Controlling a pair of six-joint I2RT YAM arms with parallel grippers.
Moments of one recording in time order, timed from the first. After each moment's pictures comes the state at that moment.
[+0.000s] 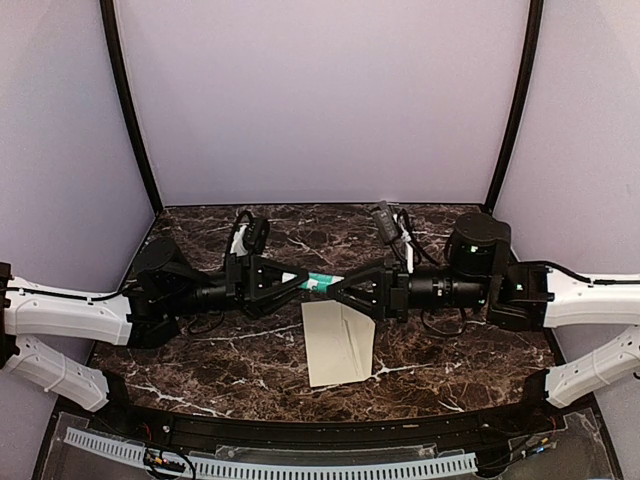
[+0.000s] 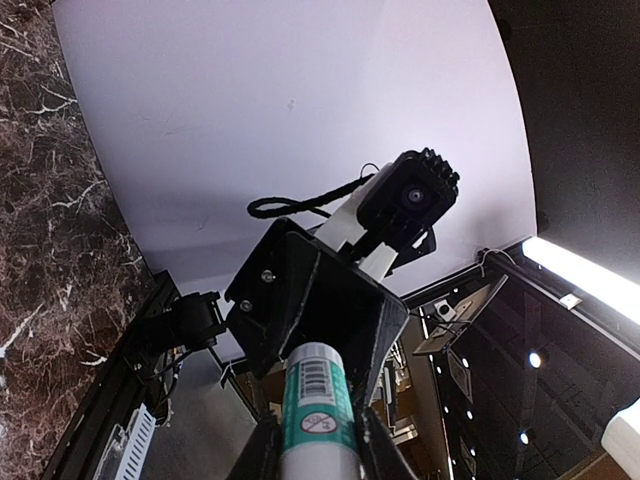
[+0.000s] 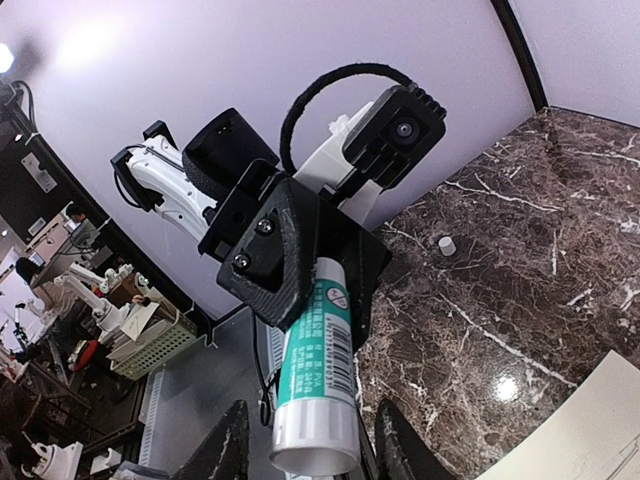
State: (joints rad) left arm -0.99 1.23 0.61 0.81 0.49 -1.33; right arm 1.14 1.15 0.84 0.19 -0.33 0.52
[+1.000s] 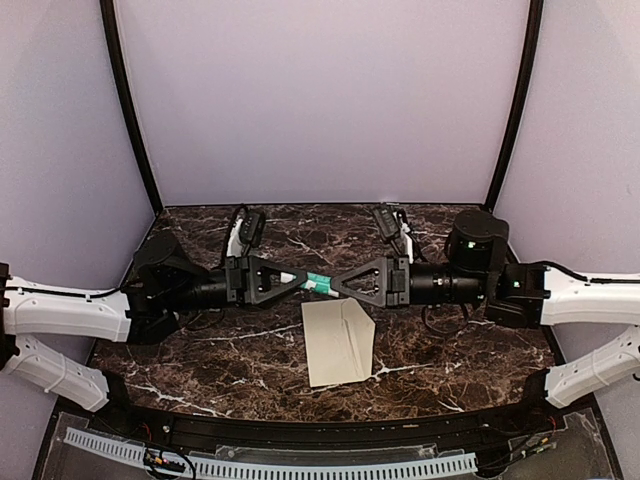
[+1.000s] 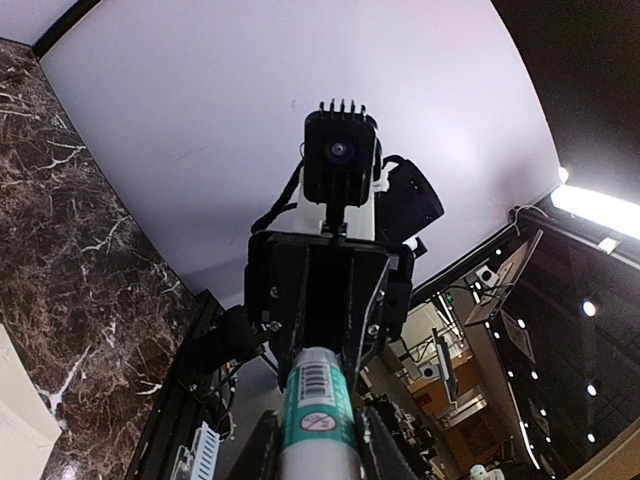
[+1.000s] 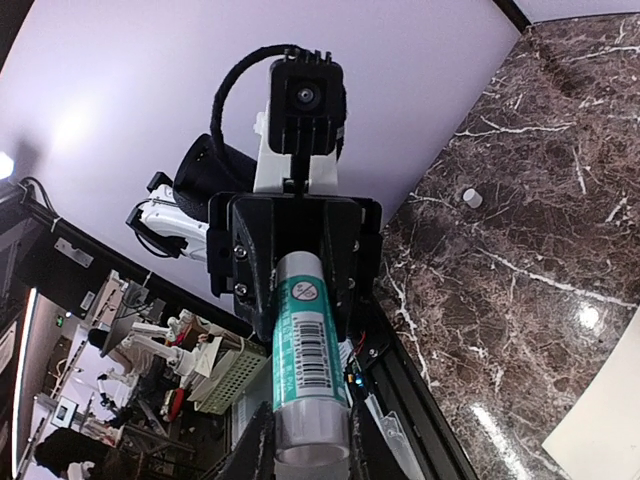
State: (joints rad) left arm -0.96 1.23 0.61 0.79 0.54 -1.13; right arm 1.09 1.15 0.83 0.22 -0.36 0.83
